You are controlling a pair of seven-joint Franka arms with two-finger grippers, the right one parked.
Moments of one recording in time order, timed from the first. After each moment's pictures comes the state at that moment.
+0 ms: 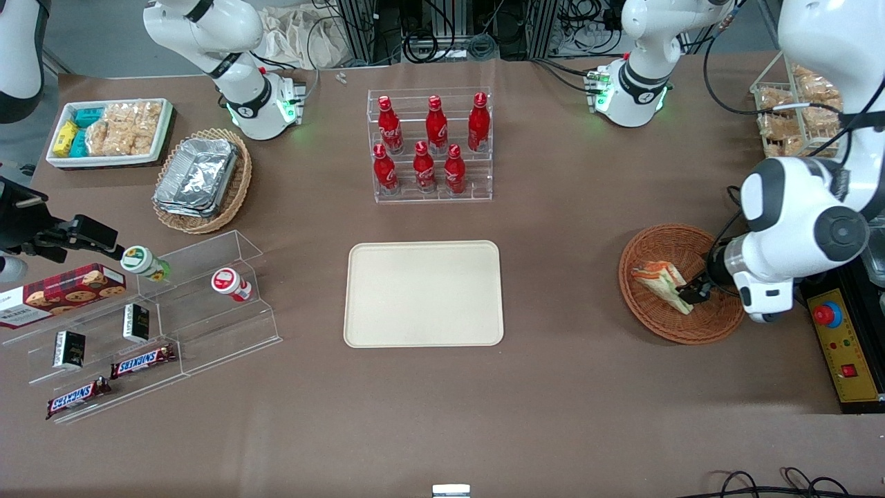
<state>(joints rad) 0.27 0.29 -0.30 -1.97 0.05 2.12 -0.92</state>
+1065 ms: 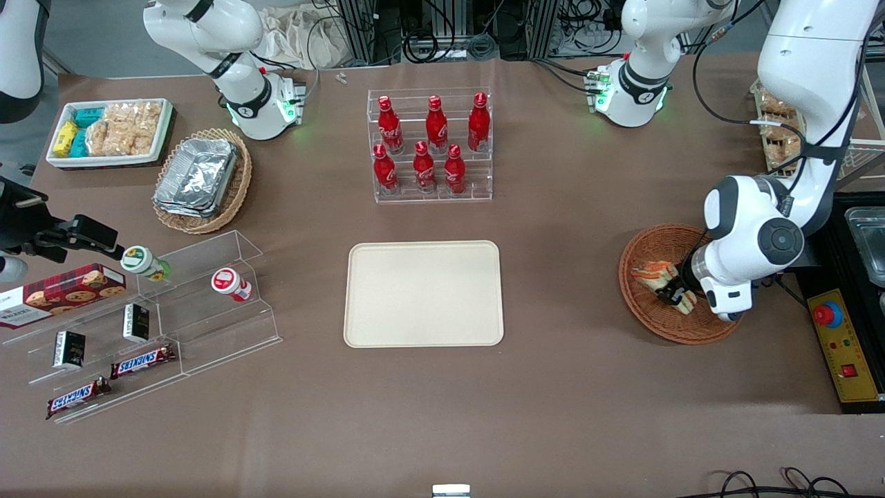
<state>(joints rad) 0.27 0.38 -0.30 -2.09 0.10 2.36 -1.02</state>
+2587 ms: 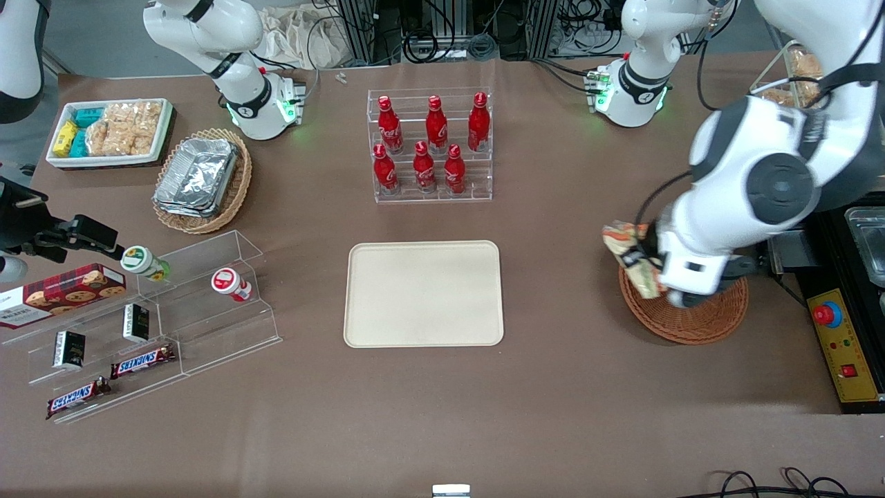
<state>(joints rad) 0.26 0.33 -0.71 -1.57 0.11 1.67 -0.88</state>
